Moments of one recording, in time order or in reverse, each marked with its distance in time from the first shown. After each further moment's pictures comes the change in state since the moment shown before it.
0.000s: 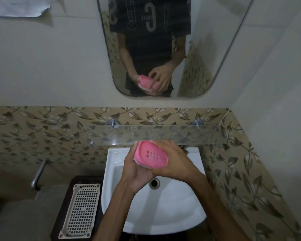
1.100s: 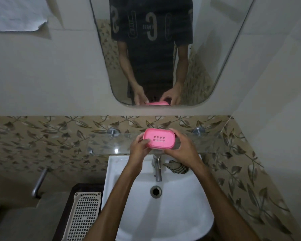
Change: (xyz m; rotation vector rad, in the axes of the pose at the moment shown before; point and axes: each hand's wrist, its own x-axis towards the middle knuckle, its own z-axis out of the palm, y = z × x) left_hand 0.070 0.042 0.023 0.611 0.391 0.447; right_hand 0.055 0.069 -0.015 0.175 0.311 0.106
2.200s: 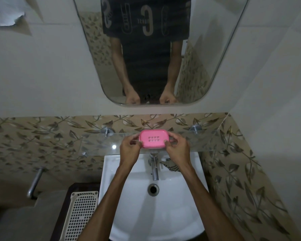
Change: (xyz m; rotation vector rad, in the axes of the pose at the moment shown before) left_hand 0.031 -0.018 -0.021 0.532 0.184 0.210; right_hand 0.006 0.011 0.029 0.204 0.218 0.300
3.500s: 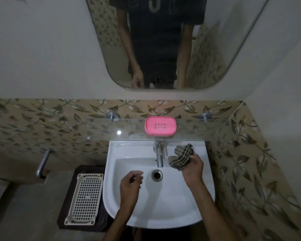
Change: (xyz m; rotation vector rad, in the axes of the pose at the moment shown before) left_hand -0.142 -0.098 -0.027 -0.102 0.080 -0.275; right_hand -0.059 0.099 0.003 1.130 0.093 0.776
